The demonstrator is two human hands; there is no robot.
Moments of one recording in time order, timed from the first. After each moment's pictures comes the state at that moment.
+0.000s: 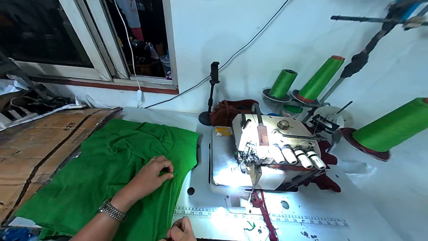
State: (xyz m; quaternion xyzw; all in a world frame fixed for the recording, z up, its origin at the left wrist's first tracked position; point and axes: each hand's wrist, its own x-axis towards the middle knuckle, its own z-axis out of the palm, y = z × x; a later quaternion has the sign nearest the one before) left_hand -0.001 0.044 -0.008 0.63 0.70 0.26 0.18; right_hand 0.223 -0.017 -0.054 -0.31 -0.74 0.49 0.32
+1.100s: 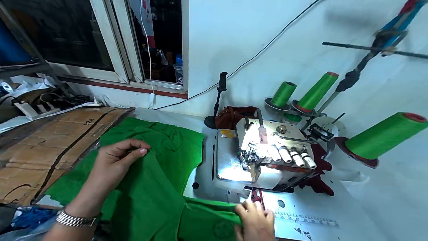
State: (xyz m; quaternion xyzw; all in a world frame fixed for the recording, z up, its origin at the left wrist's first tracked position) left_hand -0.010 -0.032 0.057 0.55 0.58 0.59 0.02; right_hand 0.333 0.043 0.006 -0.45 -0.88 0.12 0.13
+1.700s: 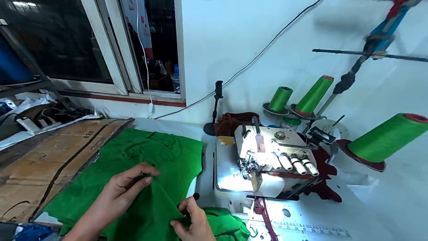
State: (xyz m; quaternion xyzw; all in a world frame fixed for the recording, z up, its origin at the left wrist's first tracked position) left_hand -0.005 -0.037 0.033 0.64 0.55 0.54 0.08; right_hand 0.214 0.044 -0.057 -0.14 -0.80 0.43 0.39
